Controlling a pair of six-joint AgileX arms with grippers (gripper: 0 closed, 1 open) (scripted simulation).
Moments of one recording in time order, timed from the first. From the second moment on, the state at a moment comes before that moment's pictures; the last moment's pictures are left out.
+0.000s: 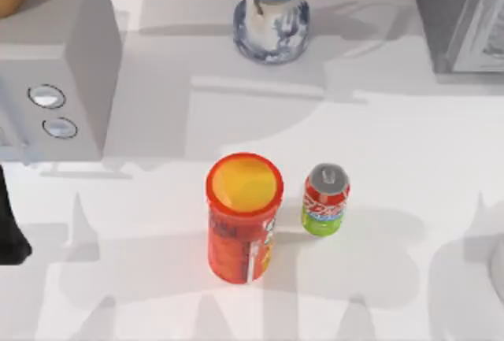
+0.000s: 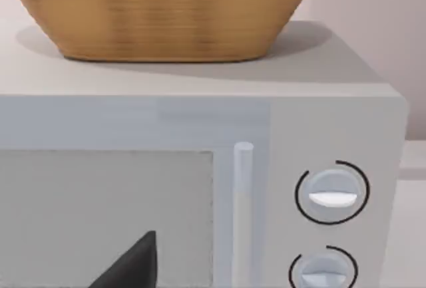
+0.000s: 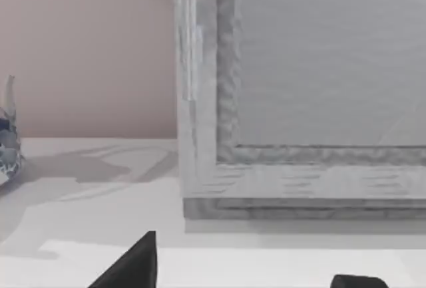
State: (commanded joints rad) left arm 0.00 0.00 0.00 0.00 0.00 0.00; right arm 0.00 0.00 0.00 0.00 0.00 0.00
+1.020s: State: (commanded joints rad) left arm -0.42 1.14 1.10 -0.75 0.00 -0.02; right arm 0.00 0.00 0.00 0.00 0.00 0.00
